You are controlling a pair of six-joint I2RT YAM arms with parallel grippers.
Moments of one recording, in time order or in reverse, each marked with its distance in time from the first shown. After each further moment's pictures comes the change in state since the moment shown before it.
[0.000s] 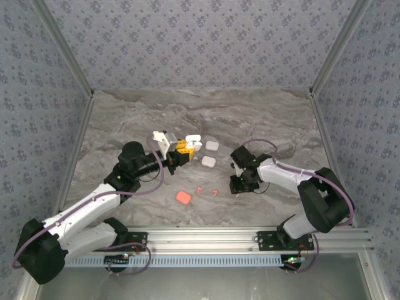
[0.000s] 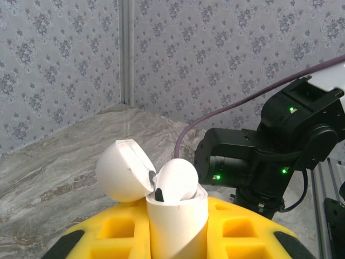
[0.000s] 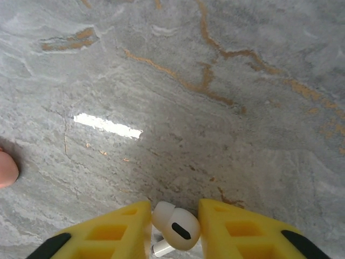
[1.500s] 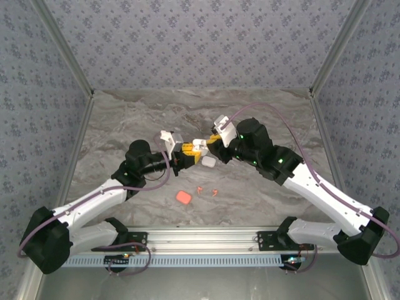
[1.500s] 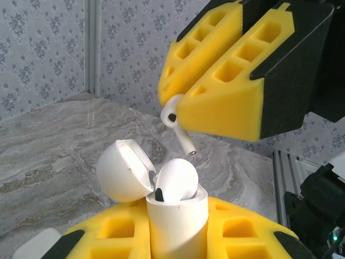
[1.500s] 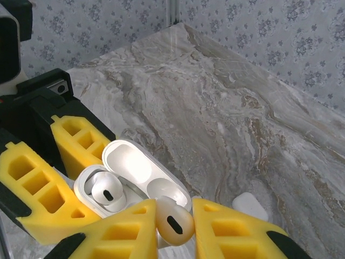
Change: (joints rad) left arm -0.013 0.103 0.001 0.090 0.114 -0.091; right arm 0.214 -0.351 0.411 0.187 0.086 -0.435
